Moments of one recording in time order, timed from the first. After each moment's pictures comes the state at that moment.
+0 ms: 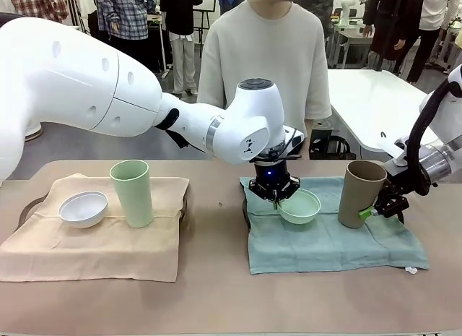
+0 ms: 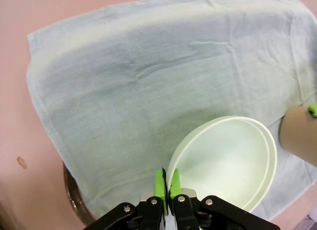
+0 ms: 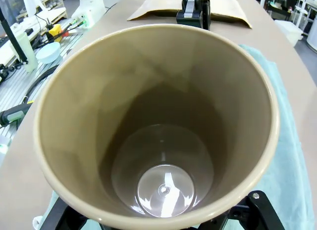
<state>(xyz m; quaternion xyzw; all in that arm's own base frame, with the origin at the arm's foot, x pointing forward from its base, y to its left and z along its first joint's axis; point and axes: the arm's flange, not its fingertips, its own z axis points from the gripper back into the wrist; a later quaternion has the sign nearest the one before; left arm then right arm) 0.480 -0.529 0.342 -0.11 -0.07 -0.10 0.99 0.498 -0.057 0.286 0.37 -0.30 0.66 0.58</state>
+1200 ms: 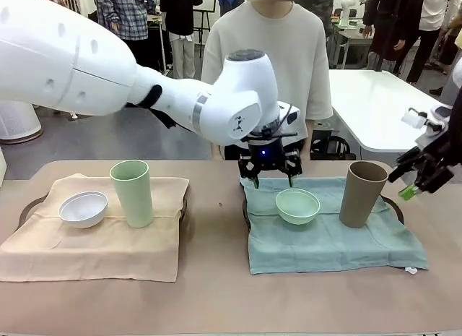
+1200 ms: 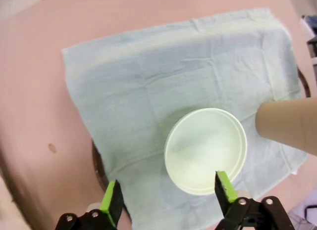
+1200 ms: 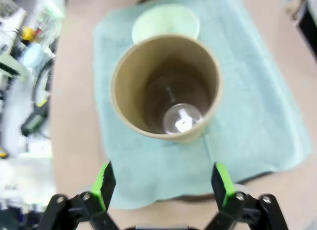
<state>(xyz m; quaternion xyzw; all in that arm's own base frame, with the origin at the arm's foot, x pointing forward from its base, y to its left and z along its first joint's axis) 0.467 -0.506 0.413 -0.12 -0.11 -0.10 0.98 0.464 -0.098 0.408 0.26 -0.17 0.58 0.75</state>
